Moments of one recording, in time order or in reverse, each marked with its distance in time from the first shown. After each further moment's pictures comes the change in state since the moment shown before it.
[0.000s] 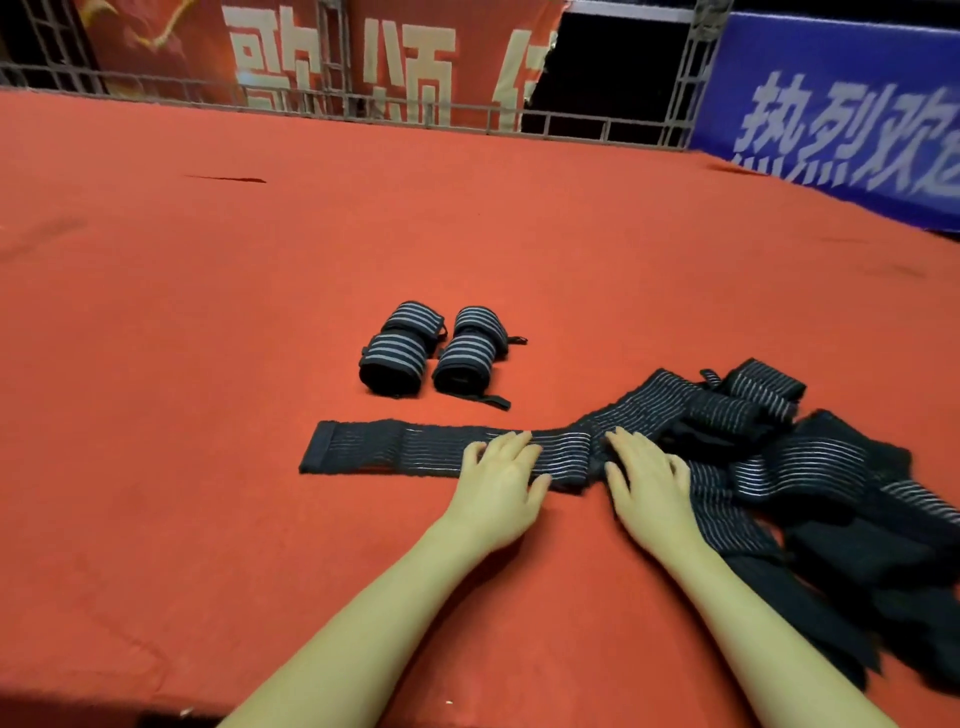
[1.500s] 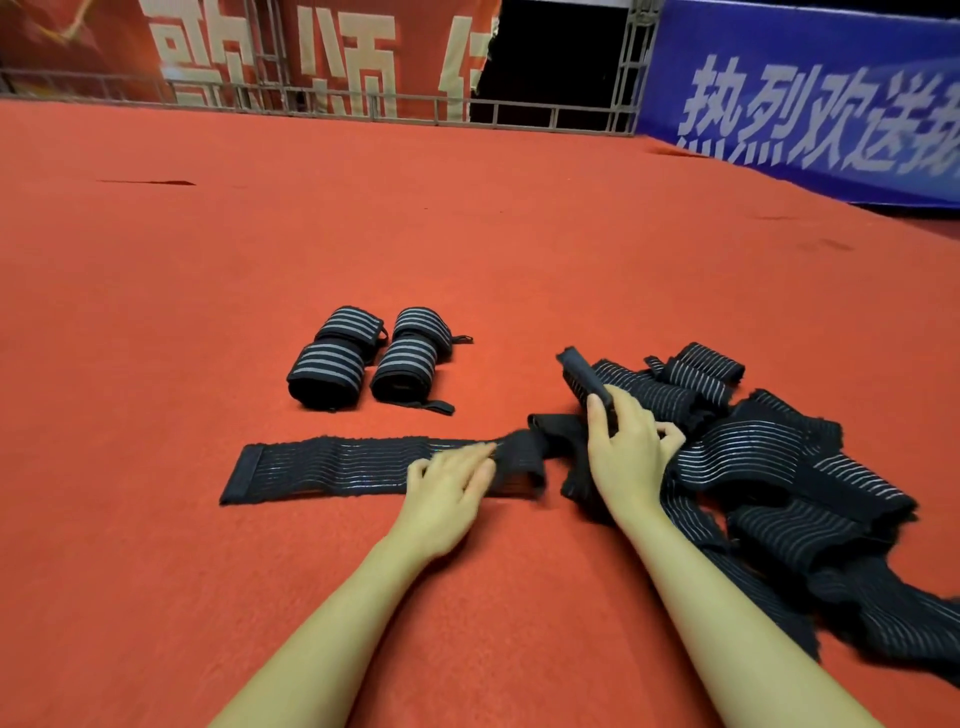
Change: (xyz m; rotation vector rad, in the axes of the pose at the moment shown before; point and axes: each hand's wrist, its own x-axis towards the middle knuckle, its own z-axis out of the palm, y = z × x) left_hand 0.031 -0.001 0.045 -0.244 0.073 0.009; right_hand 0.026 0.018 -0.026 0.239 0.490 0.261
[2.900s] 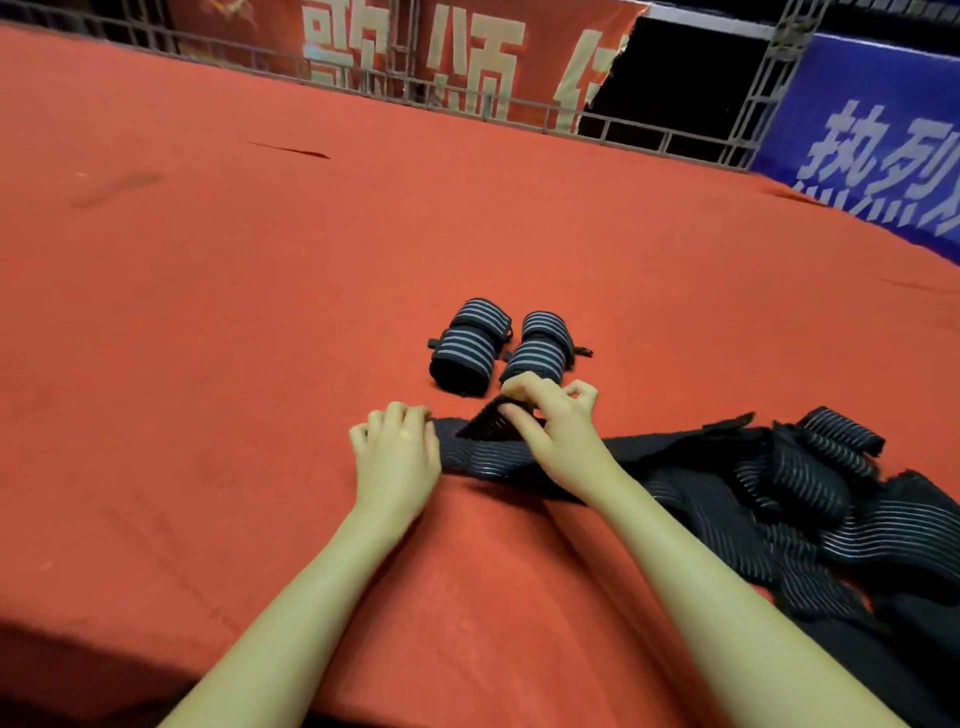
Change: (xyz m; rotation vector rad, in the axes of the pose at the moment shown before) left_hand -0.043 -0.083 -0.110 0.273 0.519 -0.284; right_hand -0.024 -0.169 0.036 0.372 -0.533 -0.606
